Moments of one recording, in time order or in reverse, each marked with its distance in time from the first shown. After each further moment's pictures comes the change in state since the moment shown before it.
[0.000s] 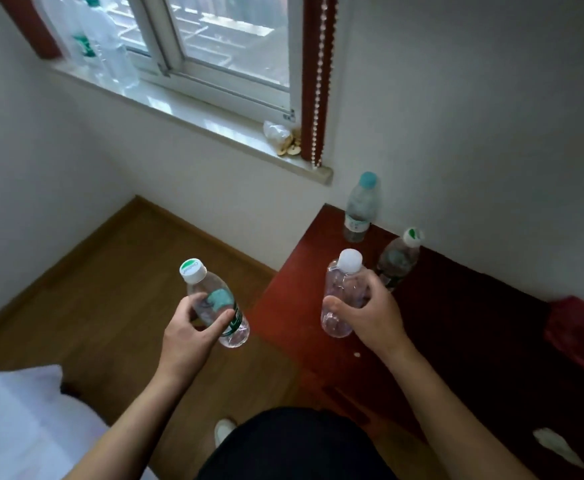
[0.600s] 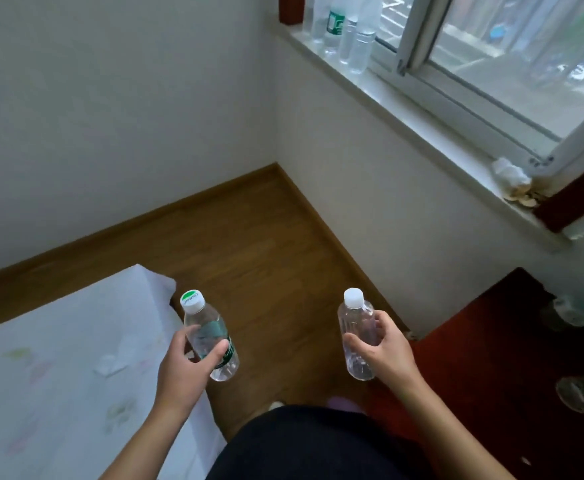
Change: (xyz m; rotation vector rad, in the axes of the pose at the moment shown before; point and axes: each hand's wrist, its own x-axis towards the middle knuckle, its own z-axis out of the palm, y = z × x) left_hand -0.072 -0.183 -0.216 -0.159 0.445 -0.502; right_hand -0.015 -0.061 0.276 -0.294 -0.470 -0.047
